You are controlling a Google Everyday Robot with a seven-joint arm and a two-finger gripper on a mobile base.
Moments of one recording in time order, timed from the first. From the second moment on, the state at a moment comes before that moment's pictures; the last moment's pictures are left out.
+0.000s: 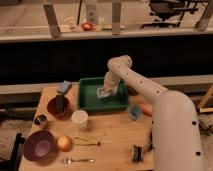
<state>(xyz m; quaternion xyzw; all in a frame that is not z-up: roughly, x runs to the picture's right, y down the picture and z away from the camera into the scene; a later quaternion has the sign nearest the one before) 0.018 -0.017 0.943 -0.19 -0.18 -0.22 0.94</state>
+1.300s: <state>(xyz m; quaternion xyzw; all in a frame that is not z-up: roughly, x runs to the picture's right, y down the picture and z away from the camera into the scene) 0.005 -0.019 0.970 -0.22 -0.15 -0.24 0.93</state>
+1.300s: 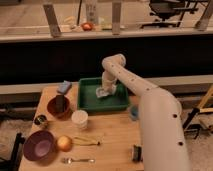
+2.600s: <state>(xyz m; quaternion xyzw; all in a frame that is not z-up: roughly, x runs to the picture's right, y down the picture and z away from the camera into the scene) 0.053 0.016 0.943 -0.29 -0.13 -0.32 0.89</state>
